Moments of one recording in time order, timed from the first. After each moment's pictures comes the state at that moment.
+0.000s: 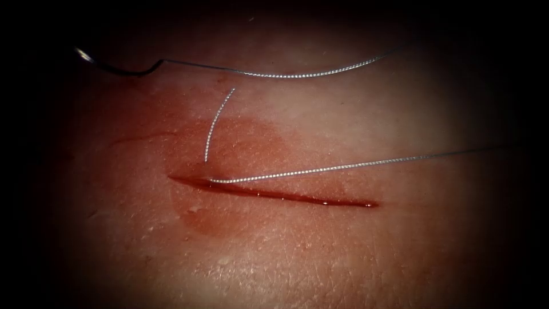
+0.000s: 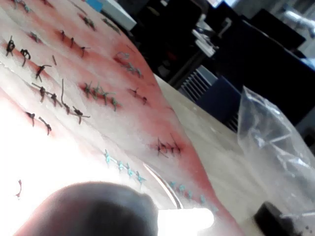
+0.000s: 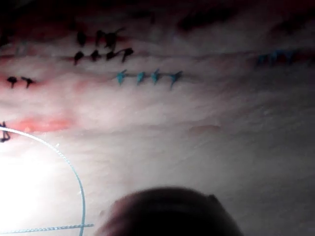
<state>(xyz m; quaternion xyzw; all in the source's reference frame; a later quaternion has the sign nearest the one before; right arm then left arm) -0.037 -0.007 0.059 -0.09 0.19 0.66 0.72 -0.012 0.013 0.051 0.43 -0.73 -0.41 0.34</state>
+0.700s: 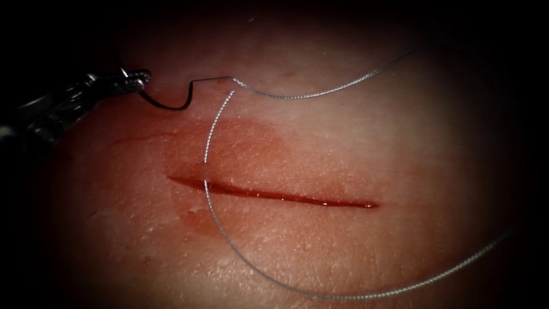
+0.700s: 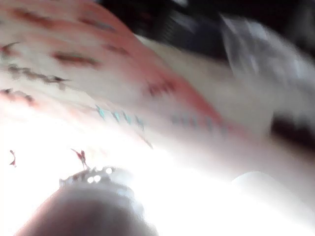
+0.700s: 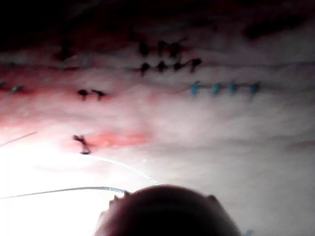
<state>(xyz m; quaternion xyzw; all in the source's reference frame) -0.019 -0.005 0.057 0.01 0.34 0.60 0.72 -0.018 0.009 0.057 0.26 -0.72 -0.27 0.59</state>
